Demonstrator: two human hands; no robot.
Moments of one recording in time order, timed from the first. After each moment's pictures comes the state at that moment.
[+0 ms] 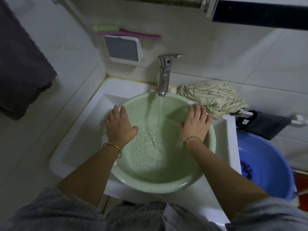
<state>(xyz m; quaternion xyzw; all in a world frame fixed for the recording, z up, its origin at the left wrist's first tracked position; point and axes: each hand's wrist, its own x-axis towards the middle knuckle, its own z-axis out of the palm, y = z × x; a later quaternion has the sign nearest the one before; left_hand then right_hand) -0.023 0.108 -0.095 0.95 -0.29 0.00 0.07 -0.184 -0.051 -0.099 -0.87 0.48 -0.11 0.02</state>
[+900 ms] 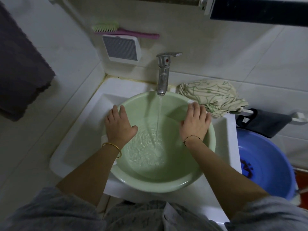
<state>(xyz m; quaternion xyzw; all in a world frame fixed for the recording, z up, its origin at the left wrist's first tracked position) -0.024 0.109 -0.095 0.95 -0.30 0.00 0.07 -0.184 -0.051 -0.096 -0.87 0.48 -0.10 0.02</state>
